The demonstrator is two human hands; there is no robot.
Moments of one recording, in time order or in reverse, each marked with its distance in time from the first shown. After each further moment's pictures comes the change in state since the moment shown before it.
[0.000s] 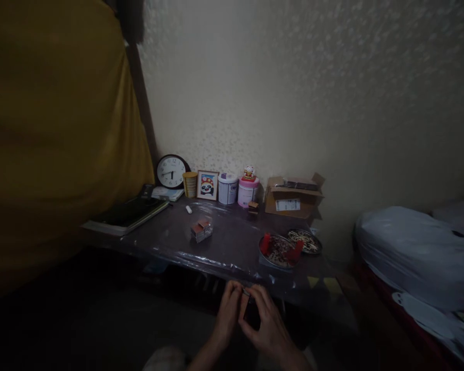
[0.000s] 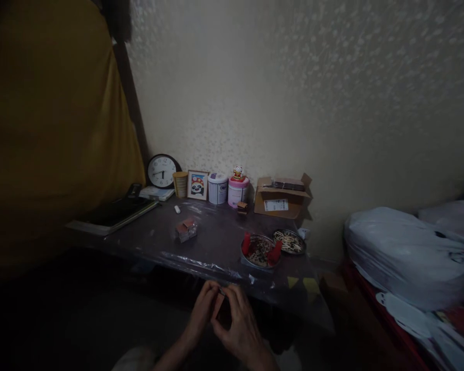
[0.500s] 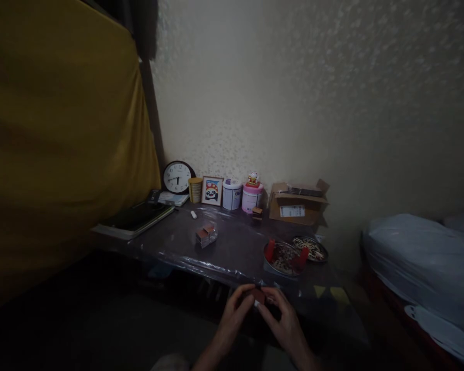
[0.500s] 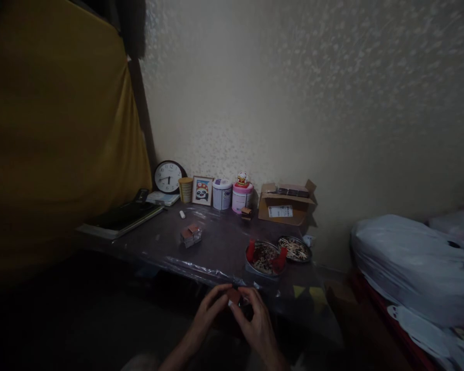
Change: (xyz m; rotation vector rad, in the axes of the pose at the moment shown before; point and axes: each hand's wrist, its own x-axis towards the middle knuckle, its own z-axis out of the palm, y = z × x) left_hand -0.003 0.020 -0.005 0.117 -0.186 0.031; right_hand 0.017 0.011 -0.018 0.298 0.121 0.228
